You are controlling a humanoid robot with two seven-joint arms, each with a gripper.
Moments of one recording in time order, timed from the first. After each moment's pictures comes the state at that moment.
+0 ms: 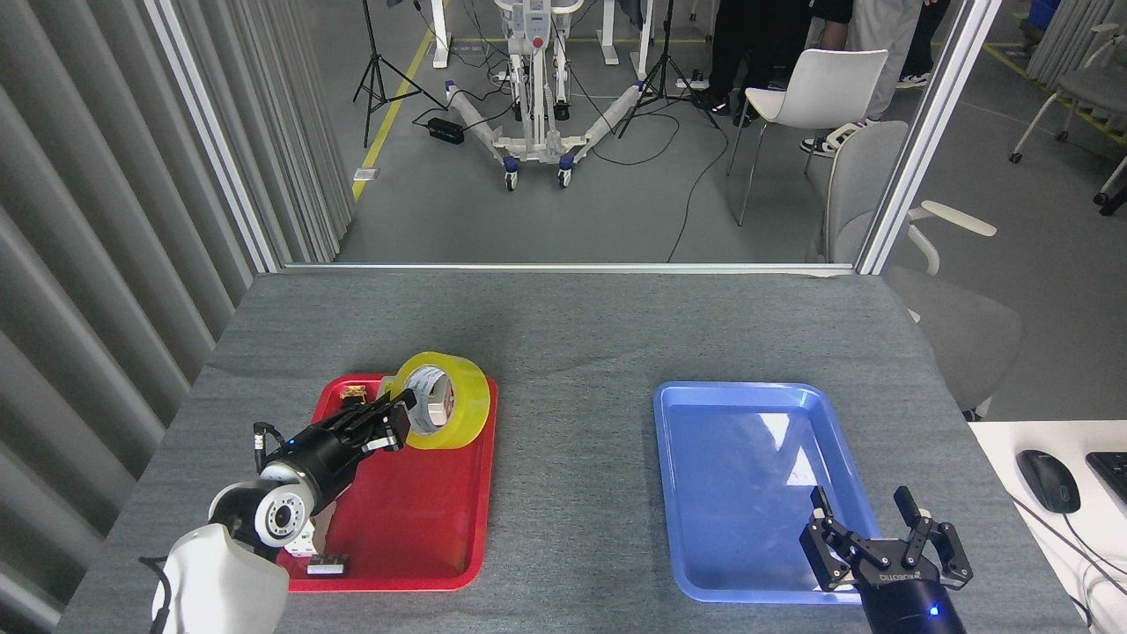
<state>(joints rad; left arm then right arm) -0.39 0.09 0.09 -1.25 -0.93 -0.38 -0.56 0.08 -0.03 -0.23 -1.56 1.43 -0.25 -0.03</state>
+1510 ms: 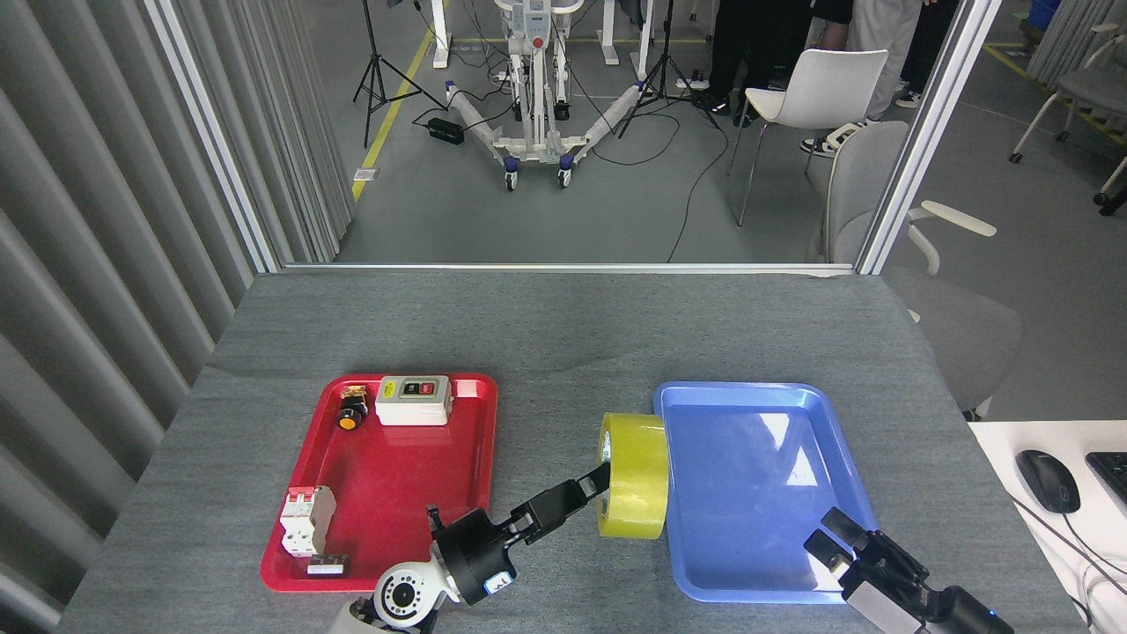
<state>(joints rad) -0.27 -0.07 -0.23 -1.22 -0.11 -0.56 -0.76 0.01 -0.64 0.33 -1.39 0.27 -0.78 -0.01</state>
